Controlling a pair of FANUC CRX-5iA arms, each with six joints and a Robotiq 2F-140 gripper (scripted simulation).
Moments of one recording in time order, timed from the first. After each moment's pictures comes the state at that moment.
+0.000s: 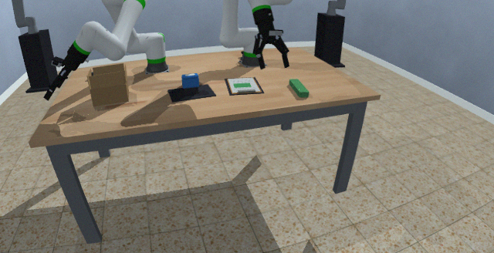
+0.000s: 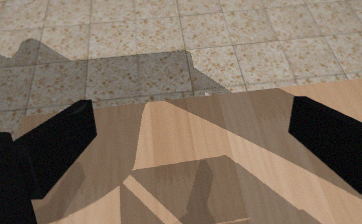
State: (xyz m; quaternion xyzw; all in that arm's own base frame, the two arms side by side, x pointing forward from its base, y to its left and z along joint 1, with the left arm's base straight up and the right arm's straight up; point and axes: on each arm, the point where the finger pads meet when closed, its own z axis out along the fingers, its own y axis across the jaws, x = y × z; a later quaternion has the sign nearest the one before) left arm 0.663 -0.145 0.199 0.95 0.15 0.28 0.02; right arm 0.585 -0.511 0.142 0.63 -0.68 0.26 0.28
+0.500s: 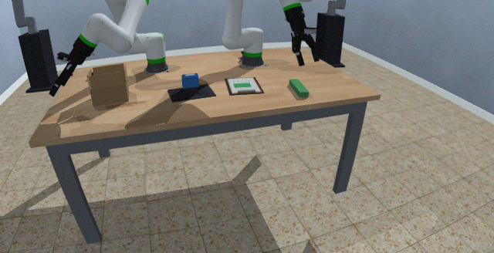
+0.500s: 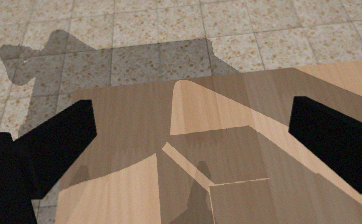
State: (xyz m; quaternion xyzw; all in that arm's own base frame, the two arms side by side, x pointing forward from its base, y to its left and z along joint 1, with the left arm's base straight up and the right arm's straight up) left arm 0.653 0.045 0.203 0.94 0.25 0.23 -0.03; right arm 0.616 -0.468 0.164 0.64 -0.67 0.27 0.24
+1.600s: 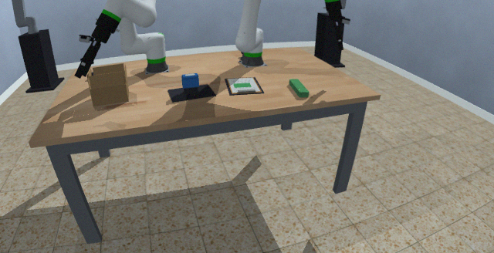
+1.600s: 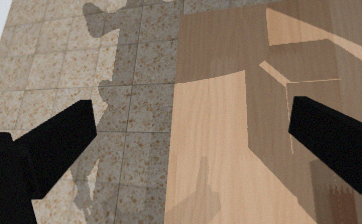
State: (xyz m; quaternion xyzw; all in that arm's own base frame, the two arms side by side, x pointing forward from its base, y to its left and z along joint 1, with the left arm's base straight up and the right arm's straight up) left arm 0.443 0.389 0.223 0.88 0.46 0.11 -0.07; right arm 0.697 -0.313 0.240 0.68 -0.66 0.31 0.10
